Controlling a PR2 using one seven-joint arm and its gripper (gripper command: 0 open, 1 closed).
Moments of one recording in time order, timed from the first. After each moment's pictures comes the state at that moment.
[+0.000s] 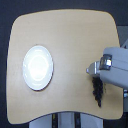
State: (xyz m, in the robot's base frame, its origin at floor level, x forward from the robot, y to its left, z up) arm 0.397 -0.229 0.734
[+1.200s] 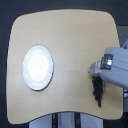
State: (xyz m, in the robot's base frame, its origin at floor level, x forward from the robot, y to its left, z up) arm 0.400 -0.236 0.722
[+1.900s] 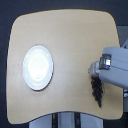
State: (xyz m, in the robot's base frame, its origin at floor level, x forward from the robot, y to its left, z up) arm 0.398 -0.225 0.732
